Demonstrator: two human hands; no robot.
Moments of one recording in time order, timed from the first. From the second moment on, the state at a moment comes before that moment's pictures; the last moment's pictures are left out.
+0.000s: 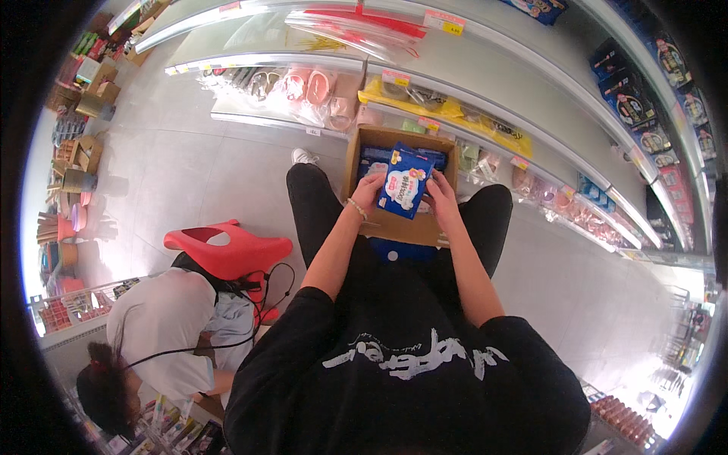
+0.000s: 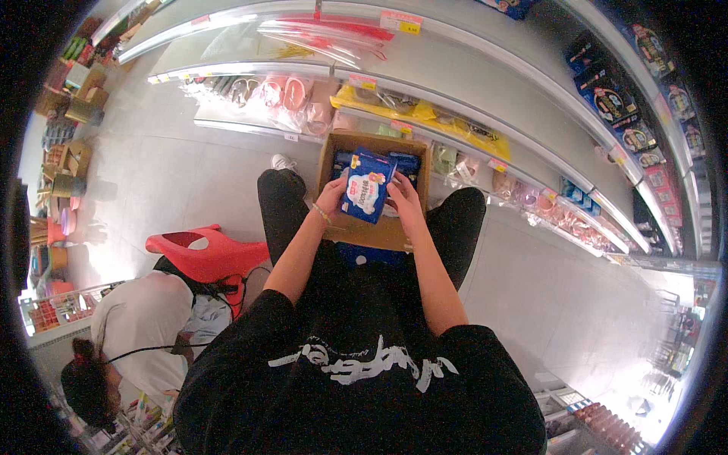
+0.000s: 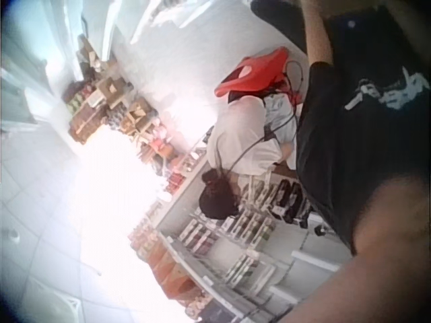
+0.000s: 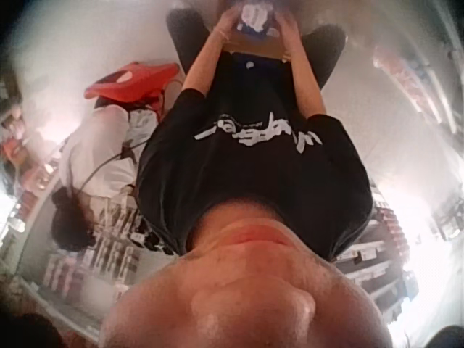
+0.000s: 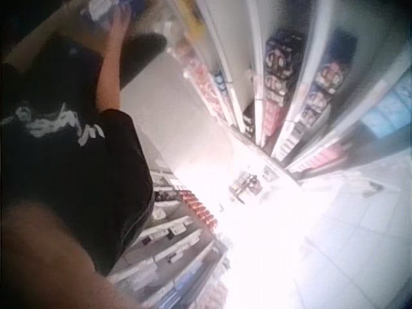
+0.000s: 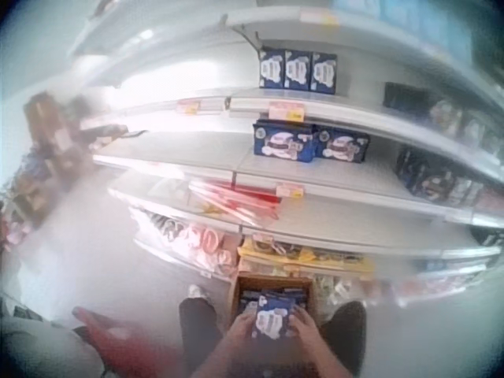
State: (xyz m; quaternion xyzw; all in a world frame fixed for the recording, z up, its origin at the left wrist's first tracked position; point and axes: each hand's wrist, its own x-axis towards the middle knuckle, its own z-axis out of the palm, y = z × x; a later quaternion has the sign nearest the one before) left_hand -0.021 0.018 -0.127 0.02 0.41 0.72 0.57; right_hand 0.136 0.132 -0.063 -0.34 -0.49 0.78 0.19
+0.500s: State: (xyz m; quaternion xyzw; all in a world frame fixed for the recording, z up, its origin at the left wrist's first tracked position) left_hand -0.018 0.029 -0.119 0.16 0.48 0.65 0.57; right_hand 0.125 0.129 -0.091 -0.40 -0.59 0.68 0.13
